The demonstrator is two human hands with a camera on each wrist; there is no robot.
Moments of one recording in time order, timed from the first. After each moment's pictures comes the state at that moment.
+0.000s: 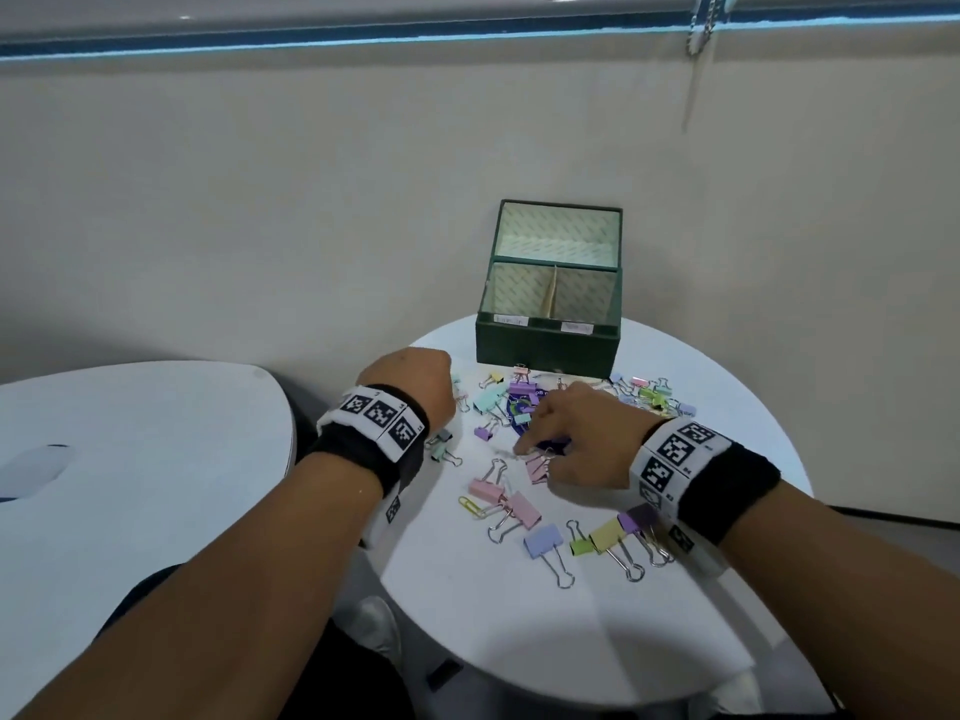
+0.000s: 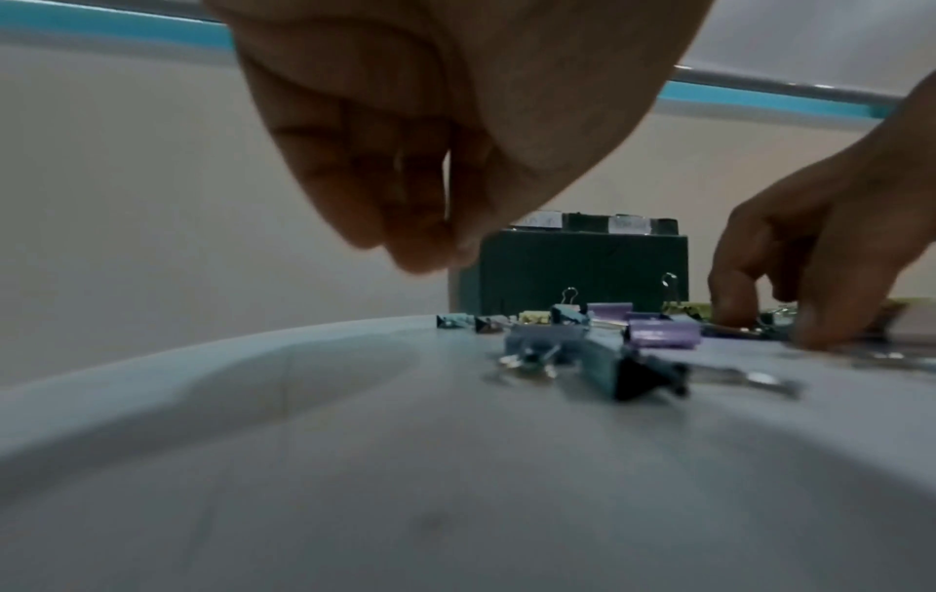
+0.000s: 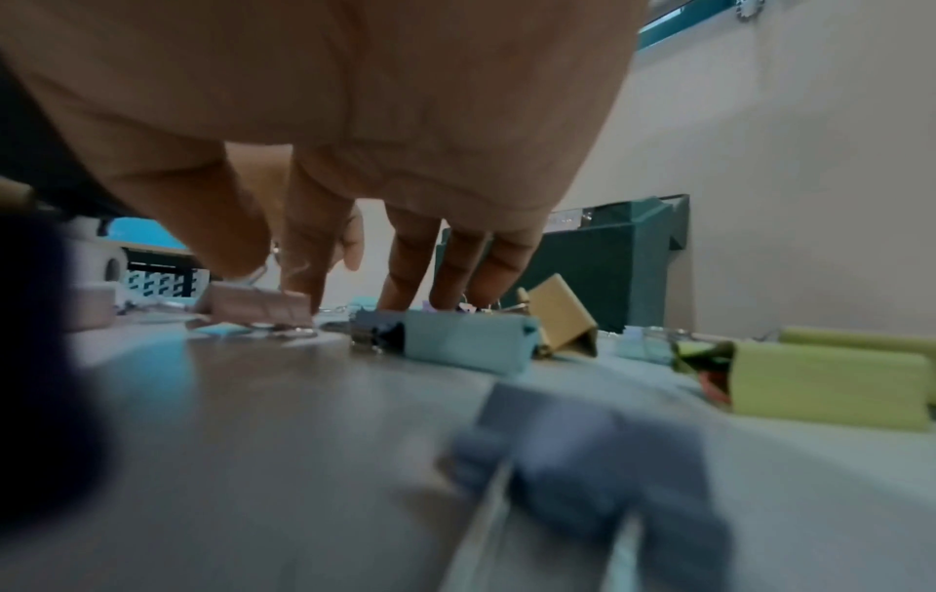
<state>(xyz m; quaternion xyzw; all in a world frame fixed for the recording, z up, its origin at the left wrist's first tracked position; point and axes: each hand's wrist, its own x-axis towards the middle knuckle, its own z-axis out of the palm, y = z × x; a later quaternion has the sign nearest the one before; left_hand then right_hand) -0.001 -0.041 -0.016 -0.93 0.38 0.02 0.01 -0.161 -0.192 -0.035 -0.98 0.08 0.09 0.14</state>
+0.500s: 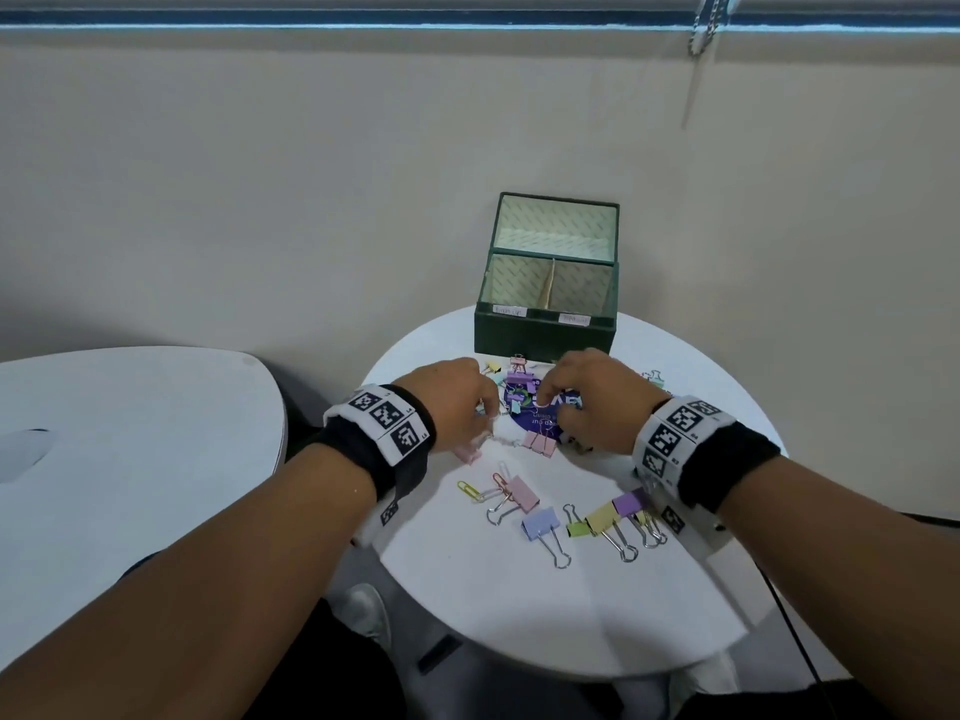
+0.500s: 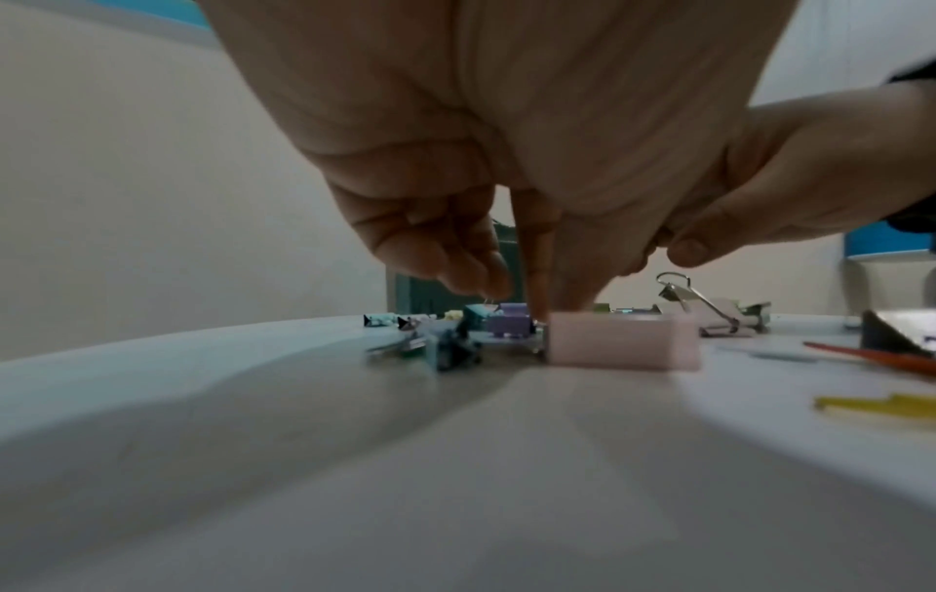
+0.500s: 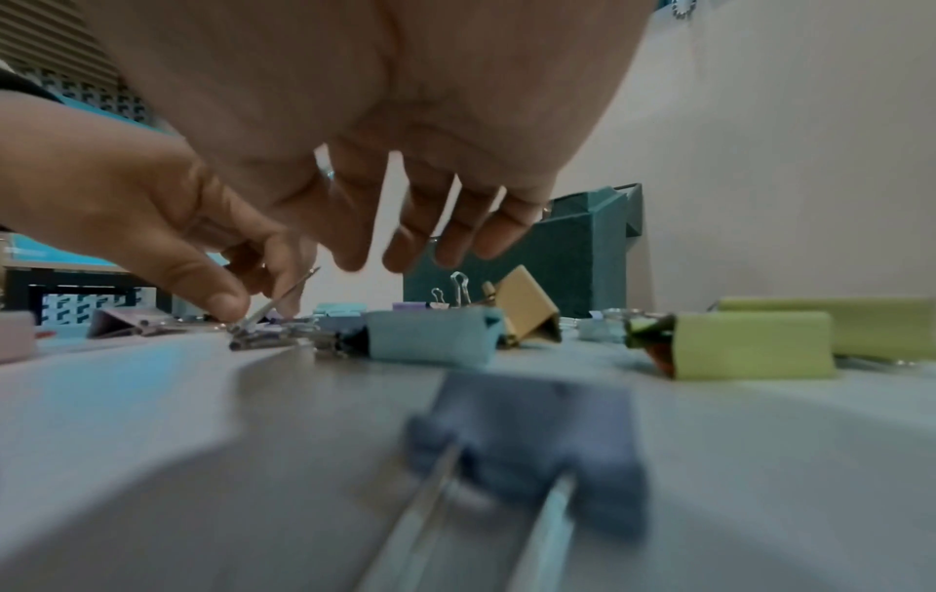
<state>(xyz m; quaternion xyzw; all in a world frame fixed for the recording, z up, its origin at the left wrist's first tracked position) -0.017 -0.039 -0.031 -0.84 0.53 0.09 -0.04 -0.158 -0.202 -0.032 -0.98 0.12 -0.03 0.14</state>
